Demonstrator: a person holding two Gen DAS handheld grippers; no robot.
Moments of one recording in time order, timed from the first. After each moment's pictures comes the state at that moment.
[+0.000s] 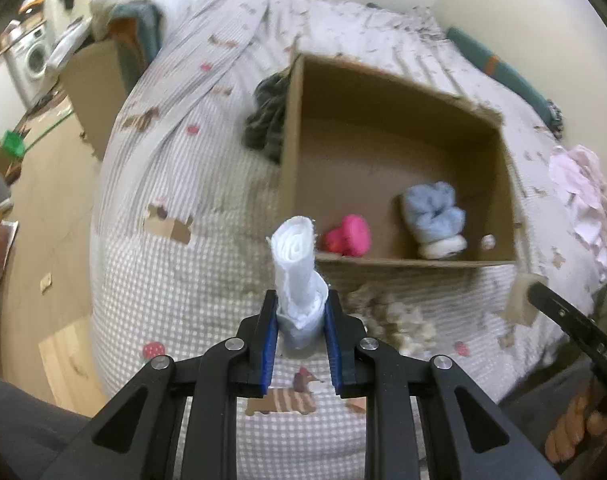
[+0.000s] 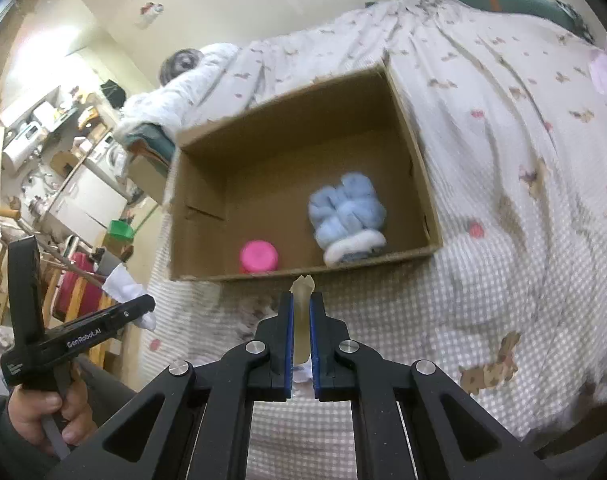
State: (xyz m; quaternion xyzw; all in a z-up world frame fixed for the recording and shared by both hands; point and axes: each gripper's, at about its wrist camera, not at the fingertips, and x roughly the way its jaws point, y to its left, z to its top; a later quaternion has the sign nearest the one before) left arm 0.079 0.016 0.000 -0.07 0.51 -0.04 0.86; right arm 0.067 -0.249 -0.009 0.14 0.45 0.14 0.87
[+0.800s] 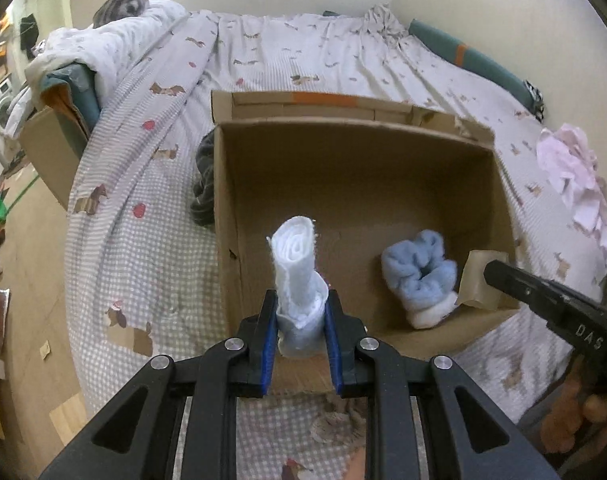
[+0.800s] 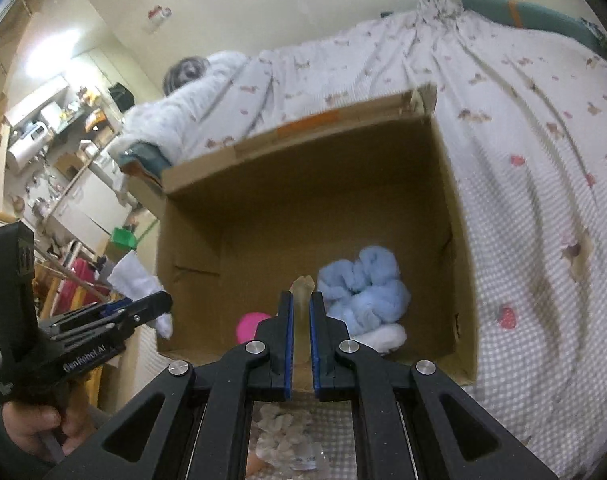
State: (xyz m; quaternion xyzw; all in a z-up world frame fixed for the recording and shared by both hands) left arm 0.171 -0.028 -0.010 -0.01 0.48 -0.08 0.87; right arm 0.158 -0.234 -0.019 0.14 0.44 0.15 0.87
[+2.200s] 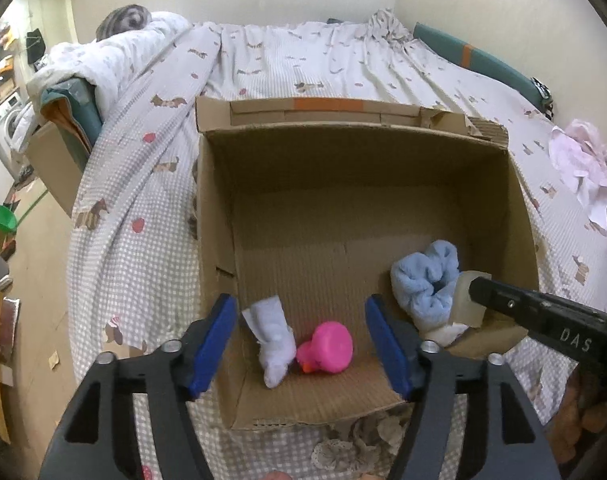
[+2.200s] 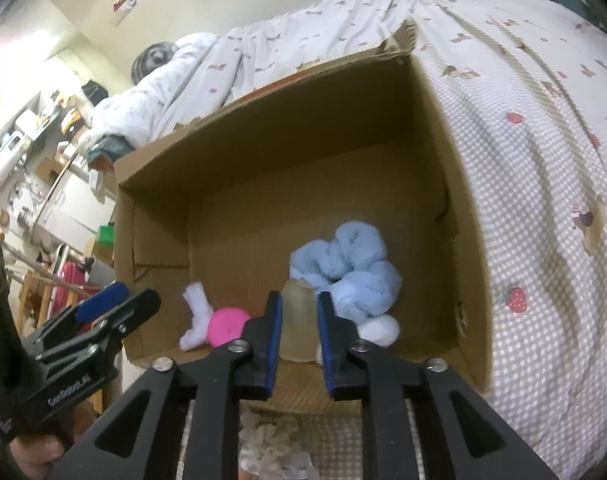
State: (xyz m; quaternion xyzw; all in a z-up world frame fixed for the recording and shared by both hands) left arm 0.179 -0.041 -0.018 0.01 0.46 -0.06 0.89; right arm 0.177 -0.245 -0.048 0.16 0.49 0.12 0.85
